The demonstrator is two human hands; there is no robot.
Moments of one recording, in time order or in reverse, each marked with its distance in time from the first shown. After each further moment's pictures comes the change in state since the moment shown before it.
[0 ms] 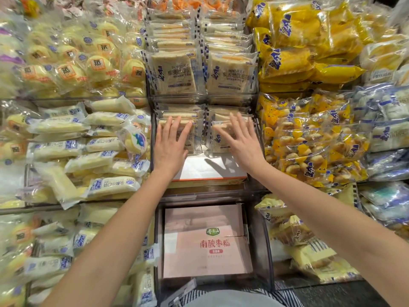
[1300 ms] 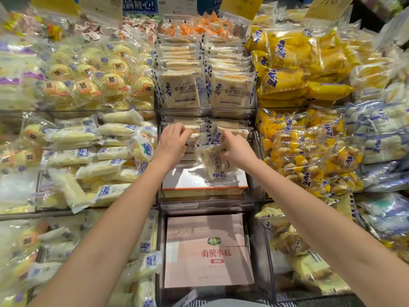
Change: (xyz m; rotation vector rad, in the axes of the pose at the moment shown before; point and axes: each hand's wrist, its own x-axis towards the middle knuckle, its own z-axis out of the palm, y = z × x) left_hand 0.028 -0.016 -0.036 -0.156 0.116 0.168; right_hand 0.035 -0.023 -0.061 0.559 -0.294 0.323
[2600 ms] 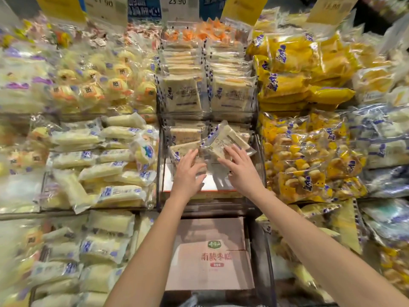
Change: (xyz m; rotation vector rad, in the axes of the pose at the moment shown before) left_hand -0.060 0.052 0.050 -0.462 0.010 -0.188; right_hand -0.039 0.046 0.055 -0.162 0.277 -0.325
